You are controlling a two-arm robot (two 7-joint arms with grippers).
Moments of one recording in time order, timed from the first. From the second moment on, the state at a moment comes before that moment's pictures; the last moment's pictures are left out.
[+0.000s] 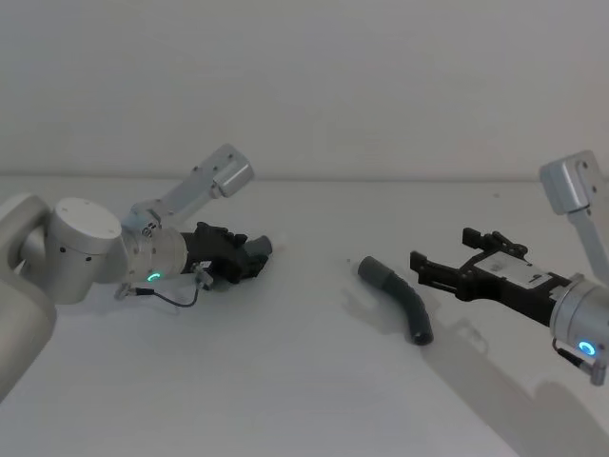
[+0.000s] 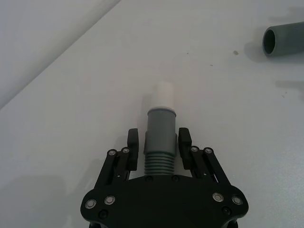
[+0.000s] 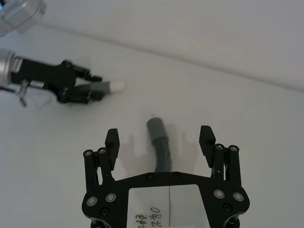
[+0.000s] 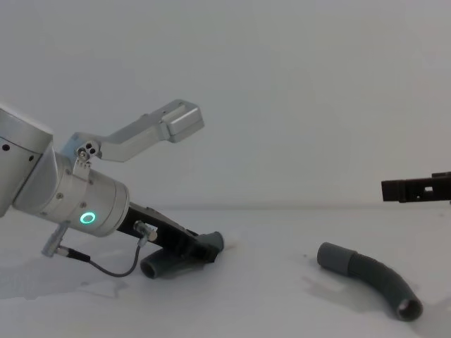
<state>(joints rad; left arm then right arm) -0.71 0.29 0.62 -1.11 -0.15 0.44 -0.58 0.10 0.51 -0.20 -1.84 0.48 0.53 0.32</state>
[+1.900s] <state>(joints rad) -0.71 0.29 0.62 -1.11 -0.15 0.44 -0.58 0.42 0.62 -0.48 -1.59 0.41 0.63 0.53</state>
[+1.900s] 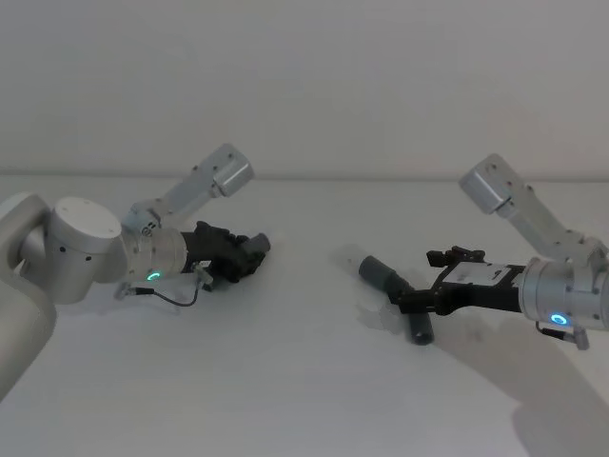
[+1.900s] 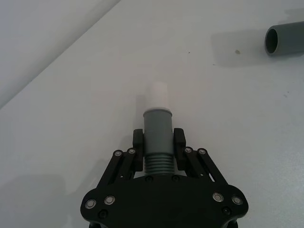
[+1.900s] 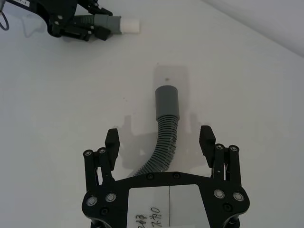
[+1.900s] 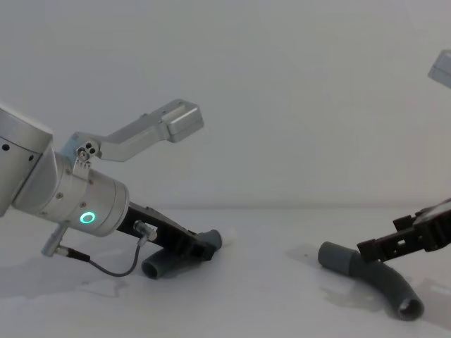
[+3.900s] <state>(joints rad) -0.71 0.29 0.62 -1.11 -0.15 0.44 -0.58 0.44 0.57 -0.53 -1.51 0.45 0.67 0.45</state>
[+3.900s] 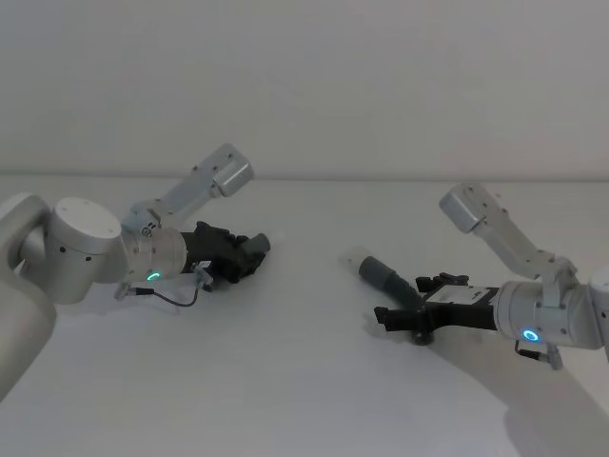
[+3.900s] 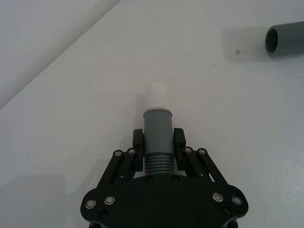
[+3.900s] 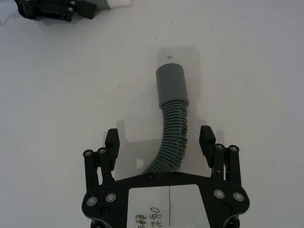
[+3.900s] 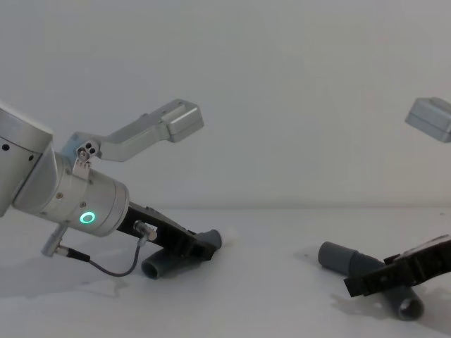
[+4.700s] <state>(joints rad) -0.71 0.29 0.62 -1.11 -0.15 0.44 -0.58 0.44 0.56 -0.53 -1.50 0.46 0.67 0.45</state>
